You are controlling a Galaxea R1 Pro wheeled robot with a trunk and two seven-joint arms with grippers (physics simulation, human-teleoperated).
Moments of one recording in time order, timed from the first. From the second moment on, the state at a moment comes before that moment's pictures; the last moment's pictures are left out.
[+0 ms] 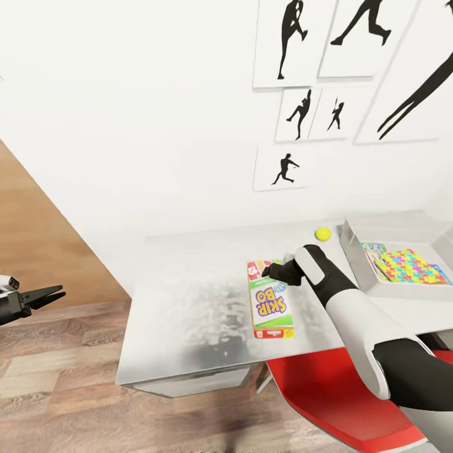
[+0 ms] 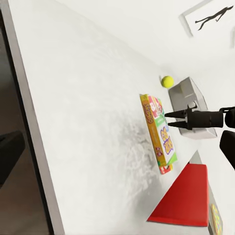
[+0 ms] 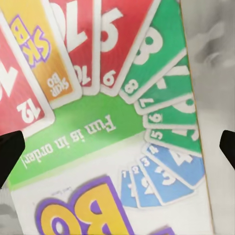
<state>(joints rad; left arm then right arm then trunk) -0.78 0.69 0.37 -0.55 0.16 0.66 -1.57 -1.14 -0.01 0.20 -0.57 -0.75 0.93 -0.33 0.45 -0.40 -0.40</state>
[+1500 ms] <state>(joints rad) -0.78 0.69 0.37 -0.55 0.16 0.66 -1.57 -1.14 -0.01 0.20 -0.57 -0.75 0.93 -0.33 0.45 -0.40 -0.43</state>
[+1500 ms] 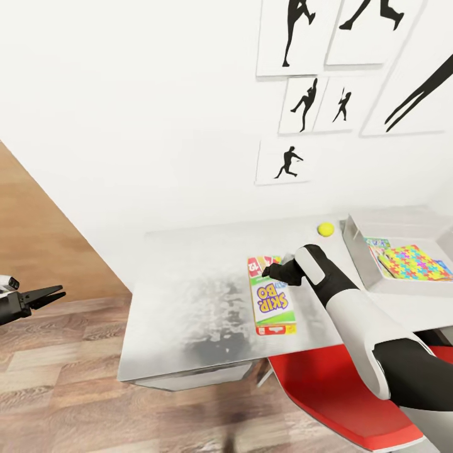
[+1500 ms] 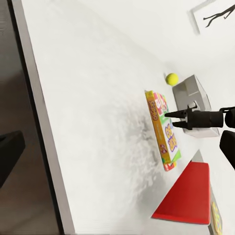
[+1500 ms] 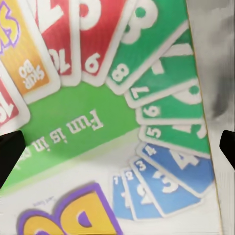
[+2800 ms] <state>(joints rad) -0.78 0.69 0.37 -0.55 0.16 0.66 -1.57 -1.14 0.00 0.20 -0.58 -0.74 0.93 -0.33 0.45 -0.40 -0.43</state>
